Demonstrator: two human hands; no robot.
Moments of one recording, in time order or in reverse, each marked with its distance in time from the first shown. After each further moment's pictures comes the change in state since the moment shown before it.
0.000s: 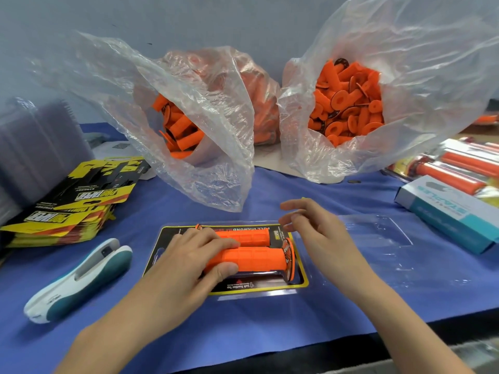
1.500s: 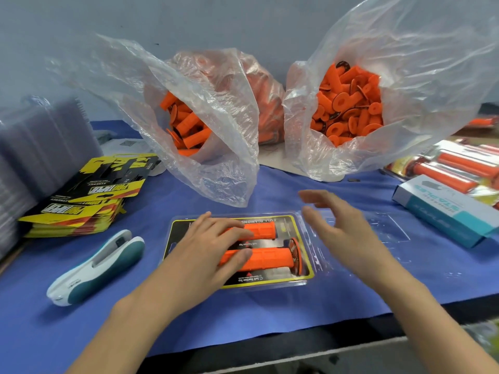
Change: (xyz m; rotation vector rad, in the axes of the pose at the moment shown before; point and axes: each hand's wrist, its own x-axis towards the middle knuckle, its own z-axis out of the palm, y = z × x) left_hand 0.008 0.002 0.005 0.041 0.010 0.061; right_hand -0.008 -0.006 -0.025 -0.300 0.037 -0.092
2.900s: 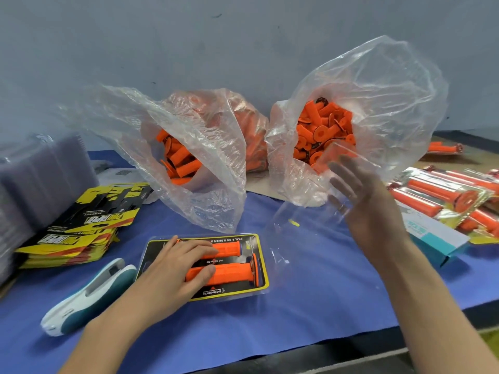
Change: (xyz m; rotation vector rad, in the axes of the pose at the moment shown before) left_hand -0.004 -0.036 -0.007 -0.040 0.013 -0.096; right_hand 0.042 -0.021 -0.070 0.967 0.258 0.156
